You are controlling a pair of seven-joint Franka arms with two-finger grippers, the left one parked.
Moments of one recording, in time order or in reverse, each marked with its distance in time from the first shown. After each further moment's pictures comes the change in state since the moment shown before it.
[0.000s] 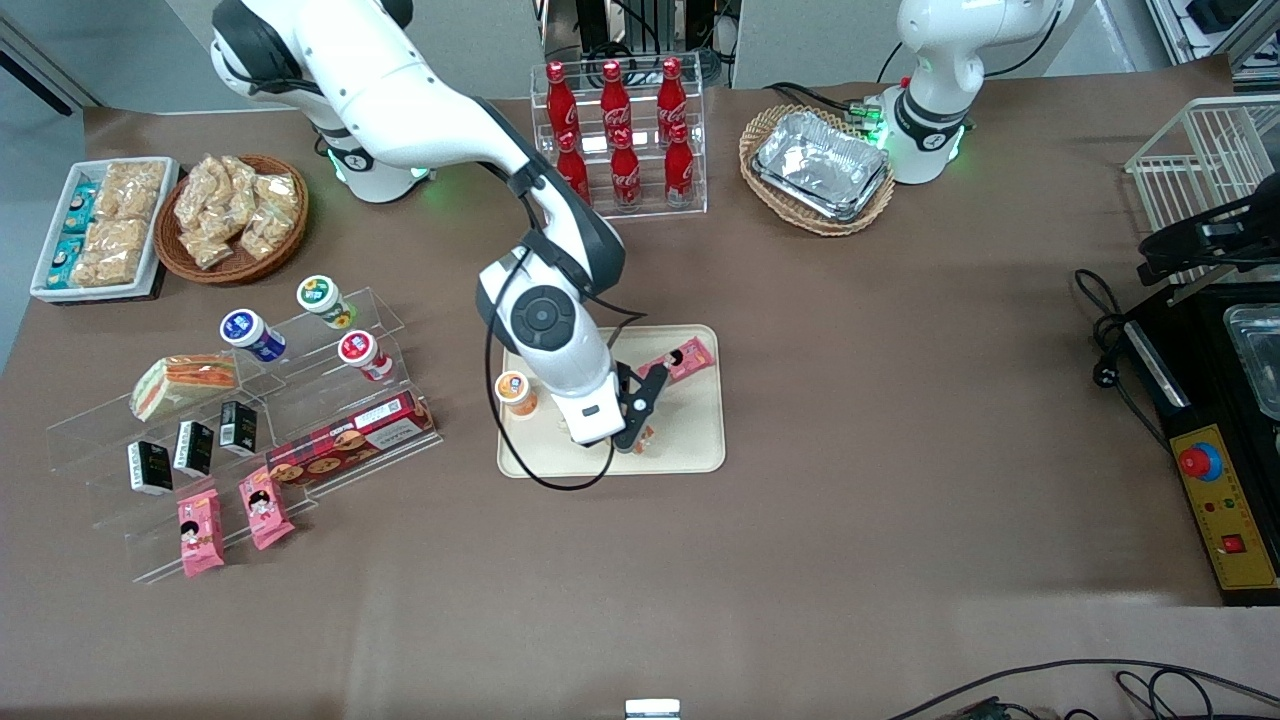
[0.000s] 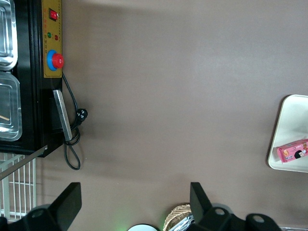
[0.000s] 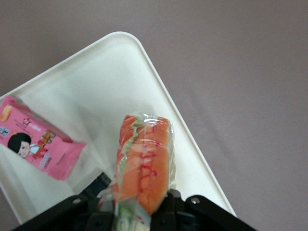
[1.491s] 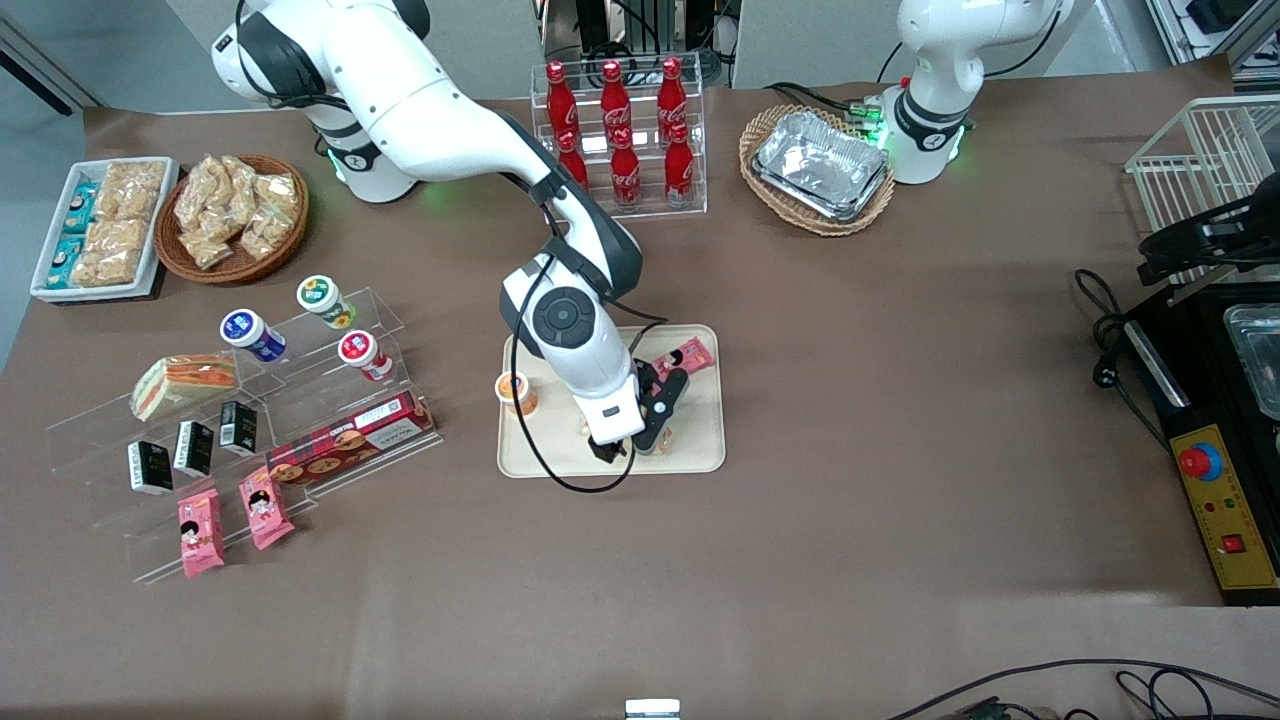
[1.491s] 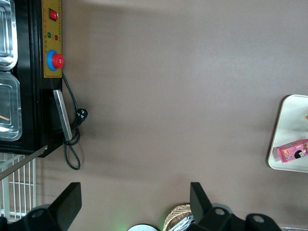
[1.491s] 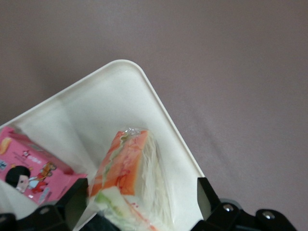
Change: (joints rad) arm 0.030 0.046 -0.009 0.038 0.026 0.076 0.024
